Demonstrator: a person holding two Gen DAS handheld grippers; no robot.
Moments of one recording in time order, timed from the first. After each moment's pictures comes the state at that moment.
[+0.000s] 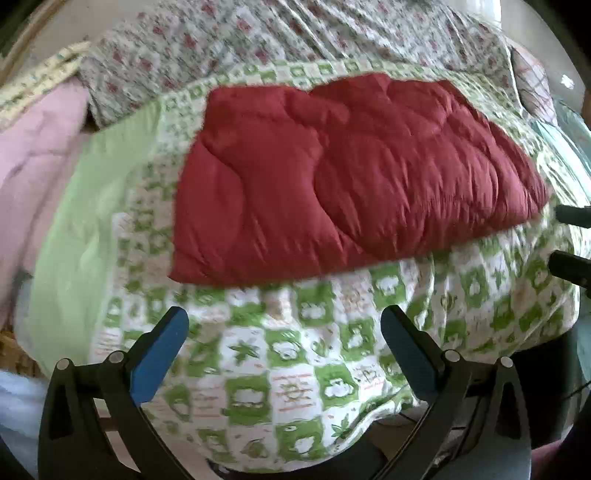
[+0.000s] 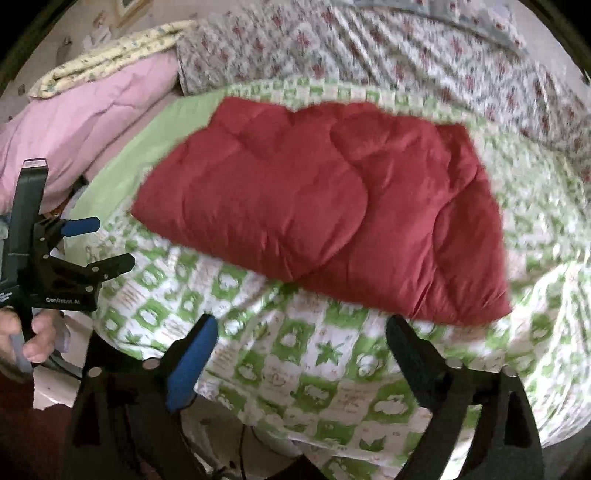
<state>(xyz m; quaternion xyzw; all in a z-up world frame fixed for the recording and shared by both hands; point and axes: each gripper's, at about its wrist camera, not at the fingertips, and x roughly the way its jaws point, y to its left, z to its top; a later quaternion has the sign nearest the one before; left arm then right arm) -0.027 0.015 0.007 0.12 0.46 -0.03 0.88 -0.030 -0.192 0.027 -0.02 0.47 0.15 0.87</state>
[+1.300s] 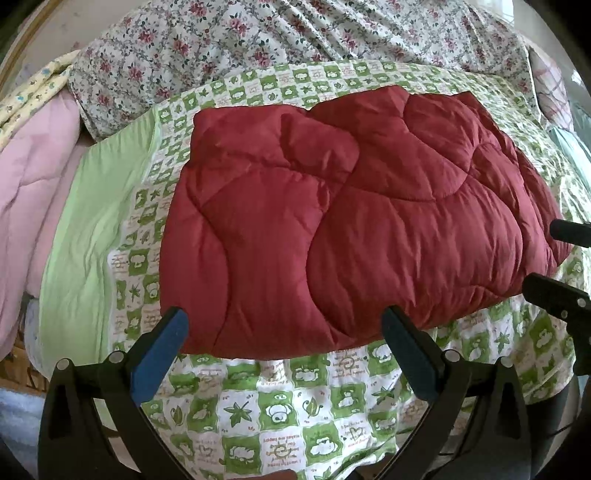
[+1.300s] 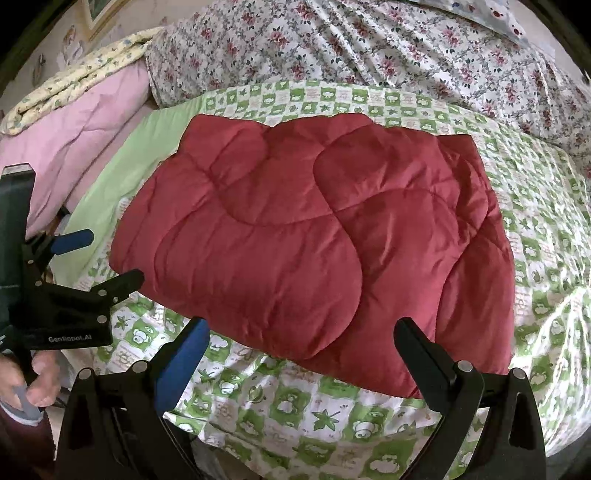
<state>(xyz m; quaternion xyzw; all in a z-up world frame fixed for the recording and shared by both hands) 0.042 -0.015 0.012 0.13 0.48 -0.02 0.87 0.048 -0.185 0.028 0.00 0.50 0.12 0.86</state>
